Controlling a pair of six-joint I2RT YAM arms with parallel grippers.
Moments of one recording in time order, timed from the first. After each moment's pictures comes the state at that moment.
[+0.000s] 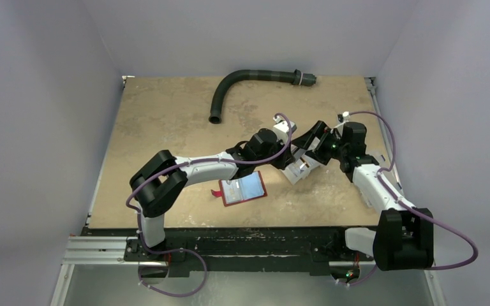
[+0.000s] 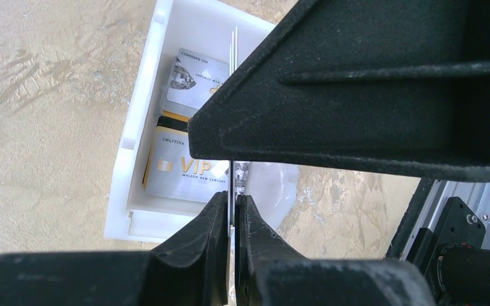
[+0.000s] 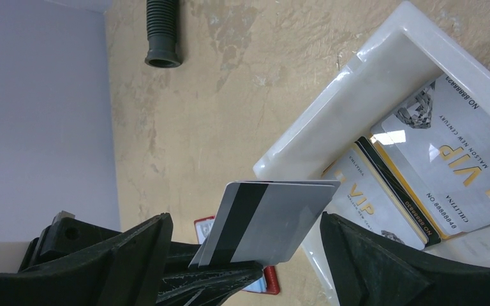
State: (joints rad) left arm -0.95 1.87 1.22 0.23 0.07 -0.39; right arm 0.04 1.21 0.68 -0.06 -0.52 0.74
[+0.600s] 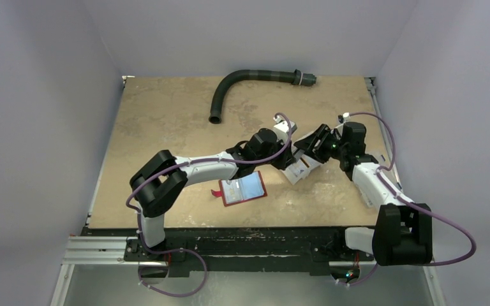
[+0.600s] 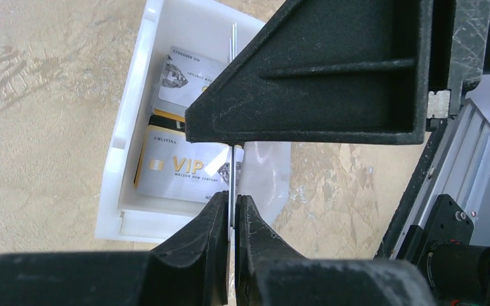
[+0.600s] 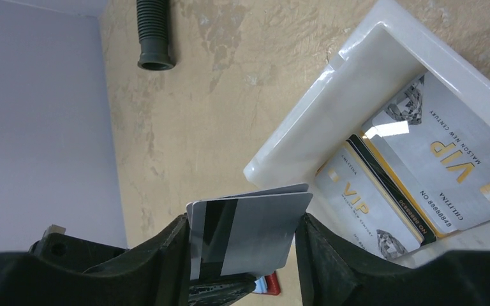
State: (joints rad) left arm -0.95 1.87 1.22 0.24 0.10 -0.41; right arm 0.02 1.24 0.68 -0.06 -0.52 0.76
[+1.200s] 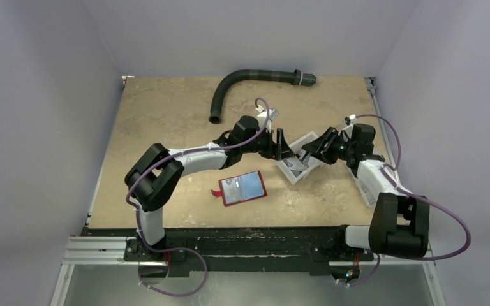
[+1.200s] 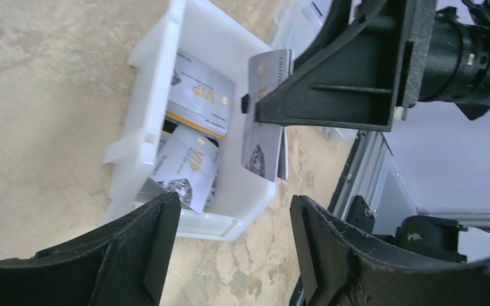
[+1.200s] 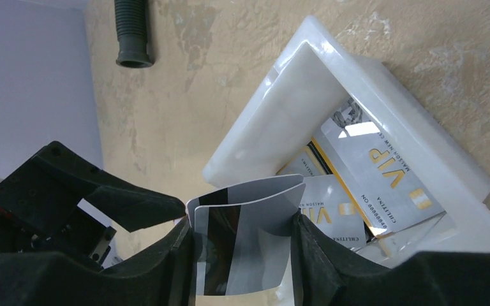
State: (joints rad) left arm -0.78 1.87 1.18 0.32 0.38 -0.64; right arm -0.10 1.30 0.68 -0.07 -0.62 0.65
